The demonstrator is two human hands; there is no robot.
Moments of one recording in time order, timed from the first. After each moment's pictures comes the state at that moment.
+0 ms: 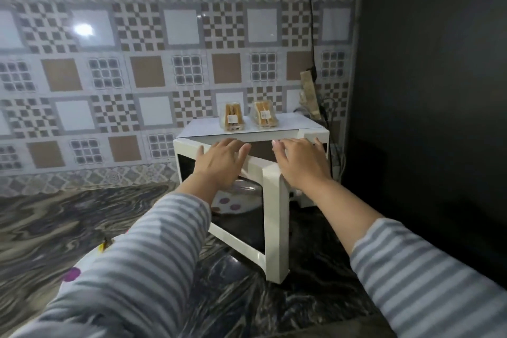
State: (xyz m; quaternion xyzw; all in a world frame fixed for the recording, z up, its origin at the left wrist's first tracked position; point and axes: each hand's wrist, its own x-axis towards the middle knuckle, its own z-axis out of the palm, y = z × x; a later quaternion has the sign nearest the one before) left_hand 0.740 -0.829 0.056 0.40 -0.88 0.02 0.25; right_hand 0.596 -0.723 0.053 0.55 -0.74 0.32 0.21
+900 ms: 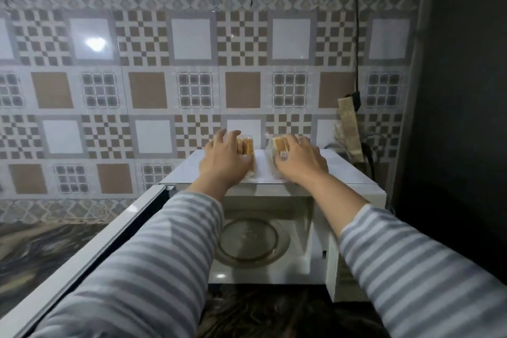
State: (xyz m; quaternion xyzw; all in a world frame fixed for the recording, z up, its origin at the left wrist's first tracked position) left_hand 0.644 -1.006 0.103 0.48 -0.80 -0.05 0.36; right_hand 0.488 -0.945 0.103 0.57 -0.76 0.29 0.10
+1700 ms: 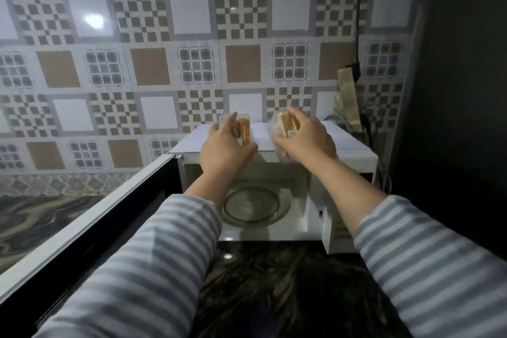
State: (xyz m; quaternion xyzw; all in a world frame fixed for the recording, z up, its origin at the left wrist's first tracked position) left_hand 0.655 -0.946 0.081 0.51 -0.74 -0.09 0.44; right_hand 0.504 -0.896 0.089 0.53 -0.73 0.44 0.06
